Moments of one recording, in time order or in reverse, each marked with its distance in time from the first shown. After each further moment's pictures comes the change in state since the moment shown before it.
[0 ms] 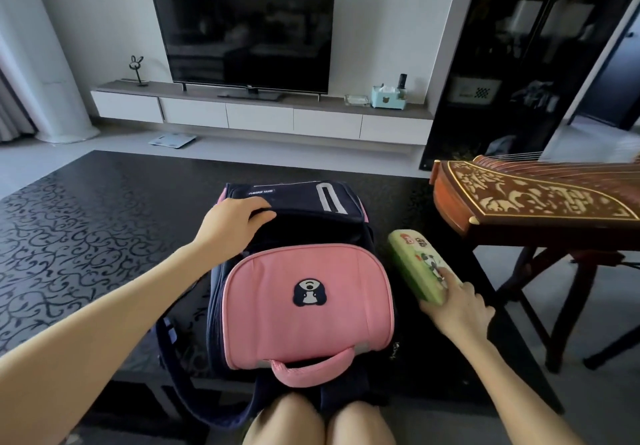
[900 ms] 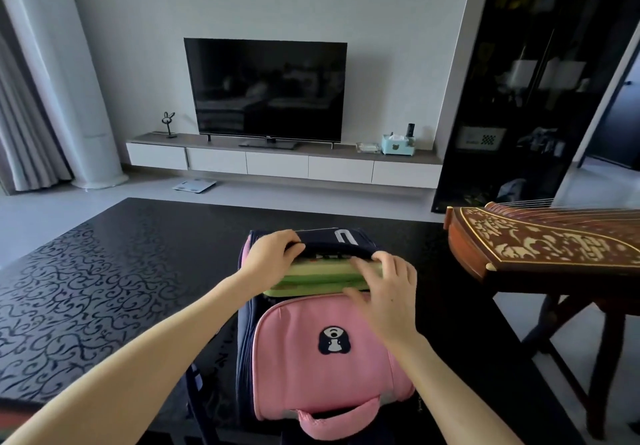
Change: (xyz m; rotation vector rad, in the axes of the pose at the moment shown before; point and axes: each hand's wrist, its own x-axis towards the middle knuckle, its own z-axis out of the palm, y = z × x) left_hand 0.015 0.016 -0.015 -0.160 -0.011 -0.032; right_hand -0.031 -0.160 -0.048 0.222 0.585 -0.705
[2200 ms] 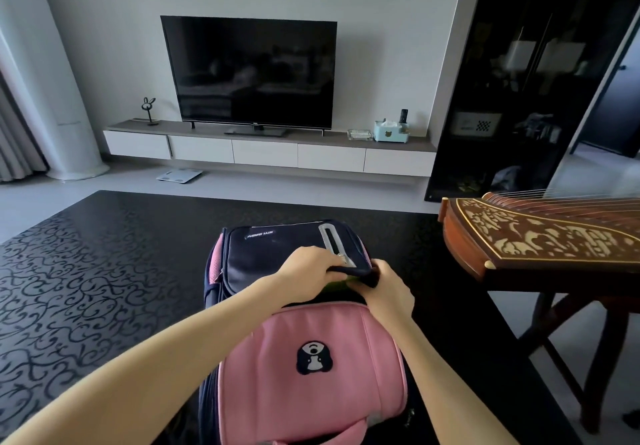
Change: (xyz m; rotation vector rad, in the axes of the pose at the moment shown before) left_hand 0.041 0.030 0.071 0.181 -0.352 0.323; right_hand 0.023 0.044 0.044 0.343 -0.397 0.628
